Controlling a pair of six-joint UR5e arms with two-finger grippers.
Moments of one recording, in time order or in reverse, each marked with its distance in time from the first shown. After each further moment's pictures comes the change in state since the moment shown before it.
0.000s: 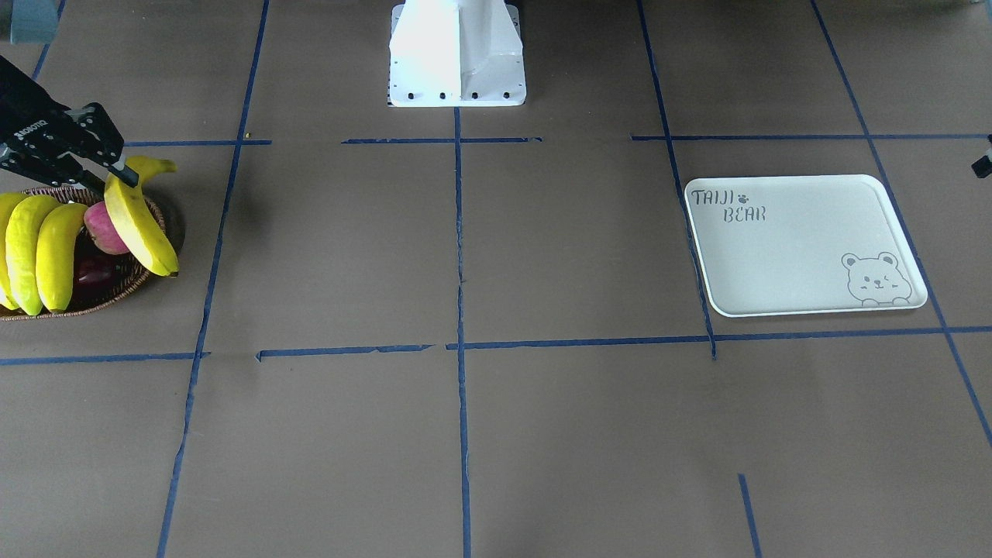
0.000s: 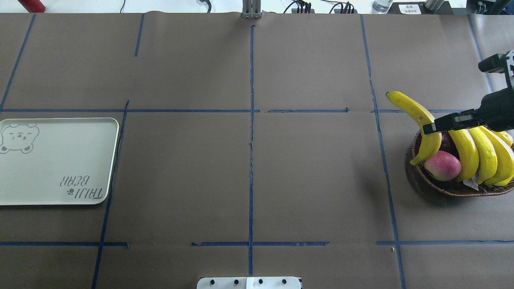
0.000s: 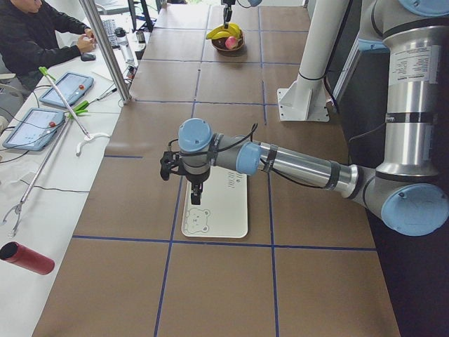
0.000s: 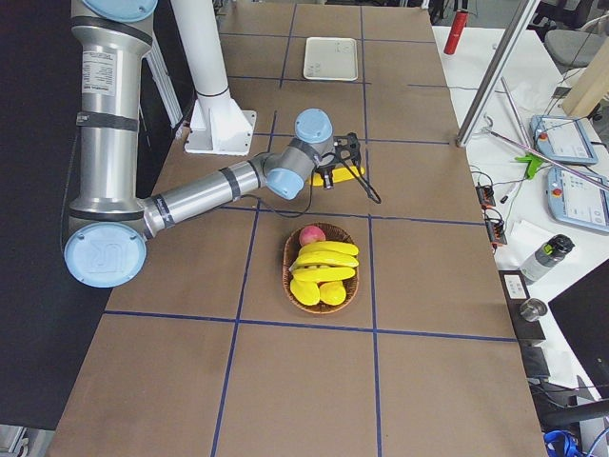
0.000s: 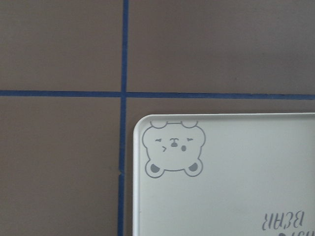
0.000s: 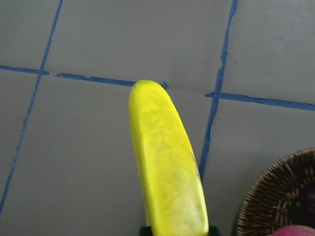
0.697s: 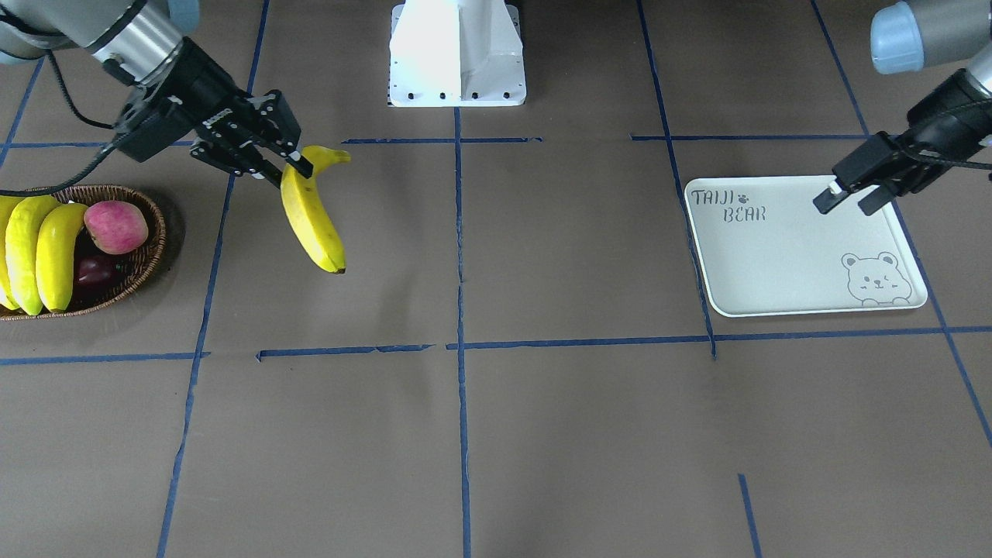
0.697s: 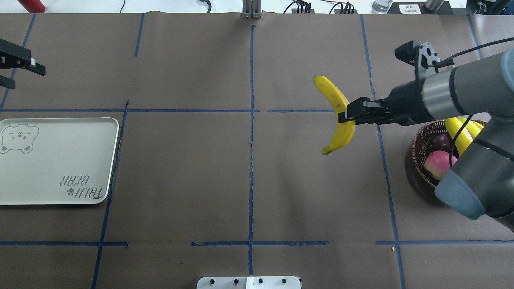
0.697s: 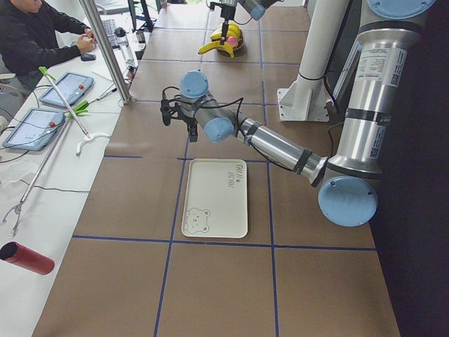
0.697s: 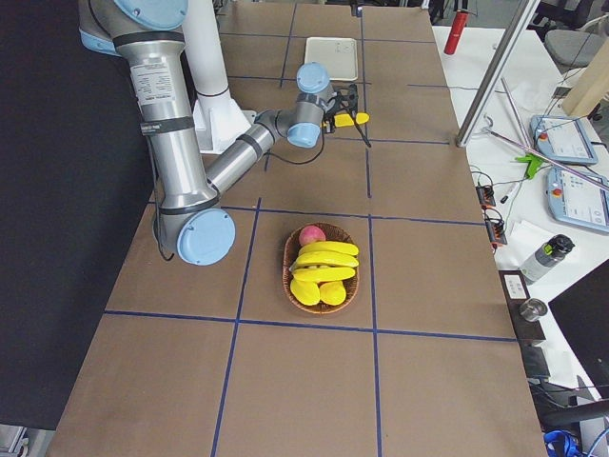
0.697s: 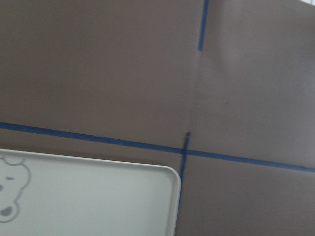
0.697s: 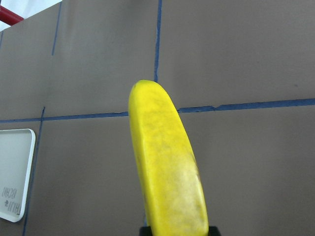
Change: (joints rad) left arm 0.264 -0.190 0.000 -0.511 -0.002 -0.922; right arm -0.296 0.296 0.006 0.002 -0.303 0.433
